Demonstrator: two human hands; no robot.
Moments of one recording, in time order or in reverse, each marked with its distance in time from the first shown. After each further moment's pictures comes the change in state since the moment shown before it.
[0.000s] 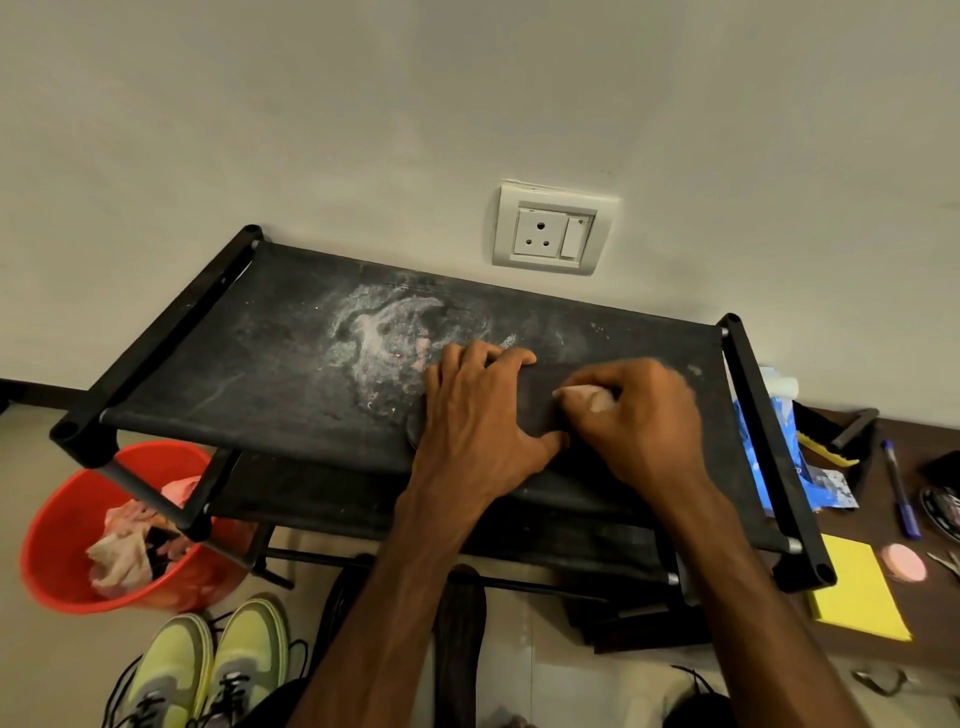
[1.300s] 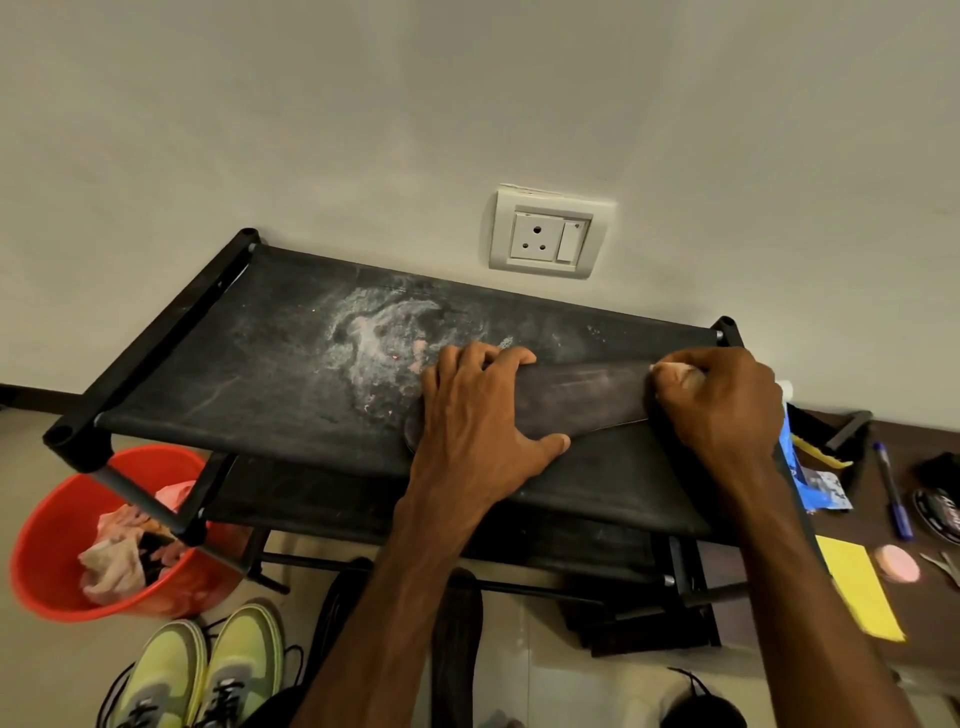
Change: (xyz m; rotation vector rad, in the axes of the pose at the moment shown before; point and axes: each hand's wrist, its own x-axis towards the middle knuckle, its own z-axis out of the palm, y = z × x) left_hand -0.001 0.003 0.000 -0.007 0.032 0.014; right_hand 0.020 0.046 -0.031 -0.069 0.234 0.248
